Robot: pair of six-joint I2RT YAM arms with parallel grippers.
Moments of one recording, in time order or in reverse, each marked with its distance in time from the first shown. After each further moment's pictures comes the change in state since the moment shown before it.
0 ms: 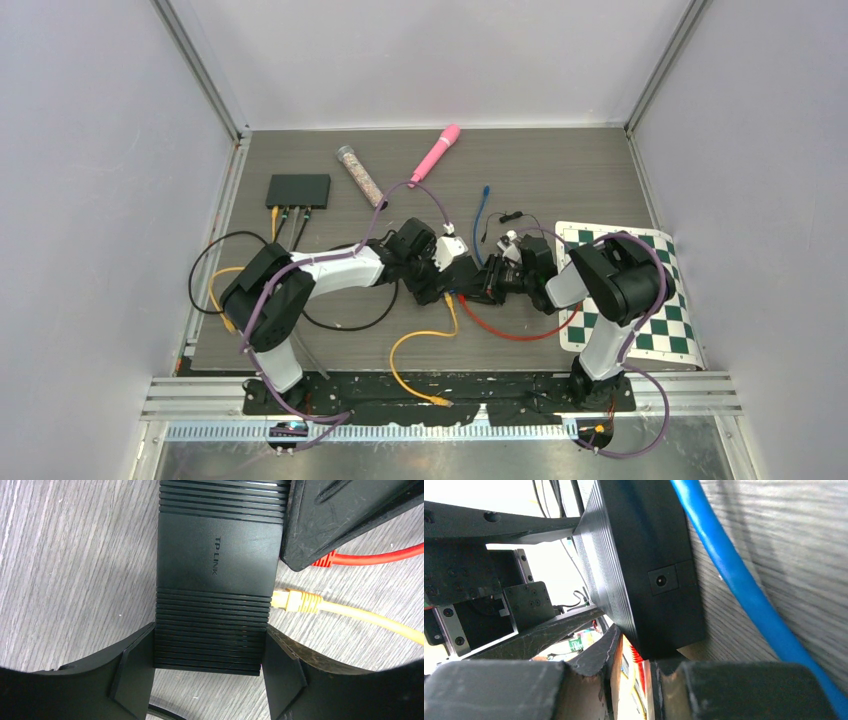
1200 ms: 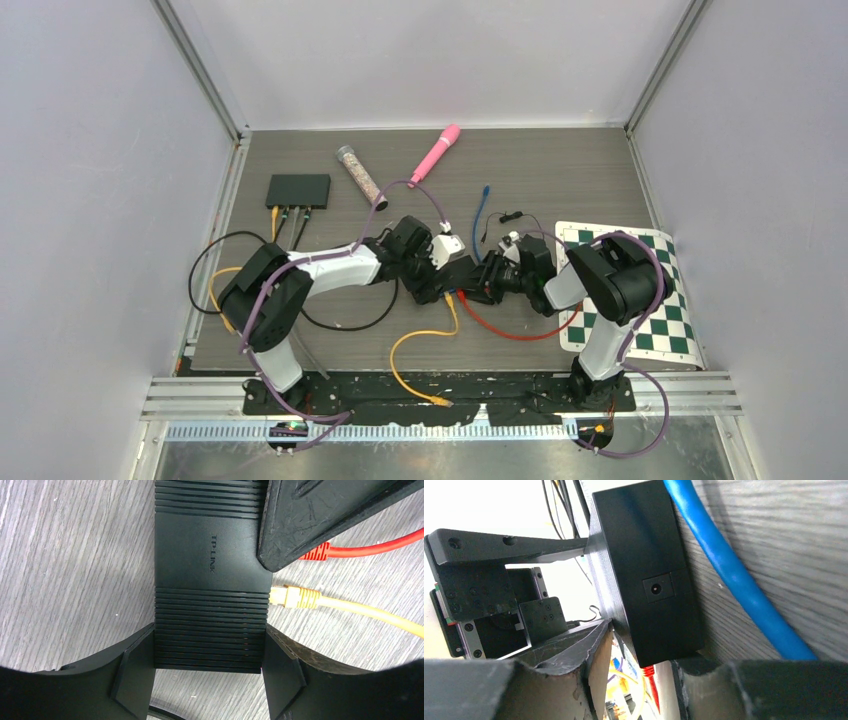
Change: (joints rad) left arm 0.023 -0.008 -0.011 0.007 0.060 -0.005; right arm 0.009 0.010 -0.006 0.071 0.058 0.127
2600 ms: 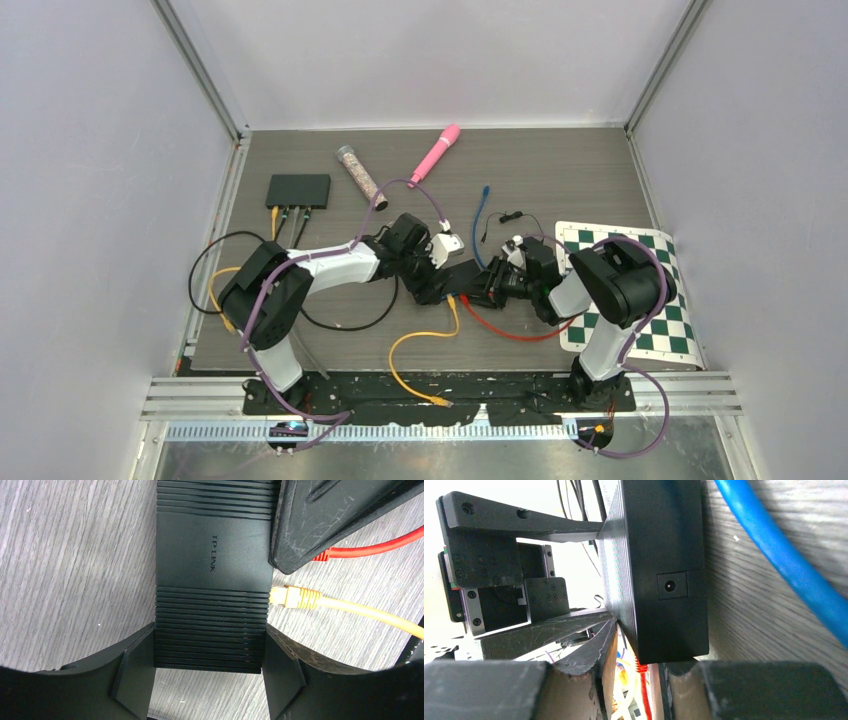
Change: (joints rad) left arm 0.026 0.010 0.008 -0.004 0.110 0.000; right arm -0.003 -0.022 -0.086 0.121 -0.041 0.019
